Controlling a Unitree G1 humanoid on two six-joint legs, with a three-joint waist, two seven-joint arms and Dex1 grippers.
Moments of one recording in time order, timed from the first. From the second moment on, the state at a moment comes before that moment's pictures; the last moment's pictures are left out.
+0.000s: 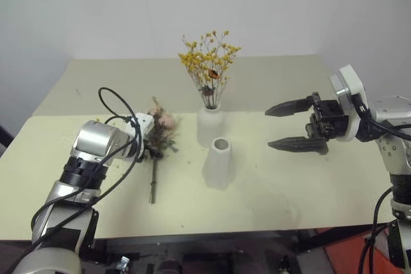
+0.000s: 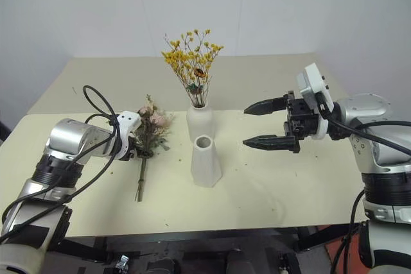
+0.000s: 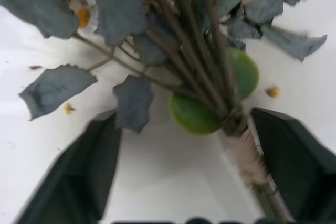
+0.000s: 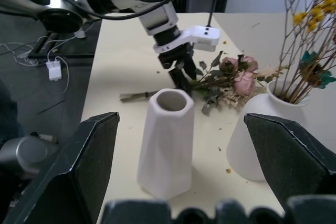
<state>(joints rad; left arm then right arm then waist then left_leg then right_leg) -0.86 0.64 -0.17 0.22 -0.35 1.38 -0.41 -0.71 -0.86 -0.08 -0.03 0.61 0.52 1.46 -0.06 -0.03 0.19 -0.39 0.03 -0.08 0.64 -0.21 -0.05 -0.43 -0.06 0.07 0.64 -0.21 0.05</state>
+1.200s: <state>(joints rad) -0.96 0.57 0.44 -0.08 -0.91 1.05 -0.66 -0.56 -0.93 -0.19 0.02 0.61 0.39 1.50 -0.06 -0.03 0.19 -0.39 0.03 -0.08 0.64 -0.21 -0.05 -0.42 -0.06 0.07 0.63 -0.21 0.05</state>
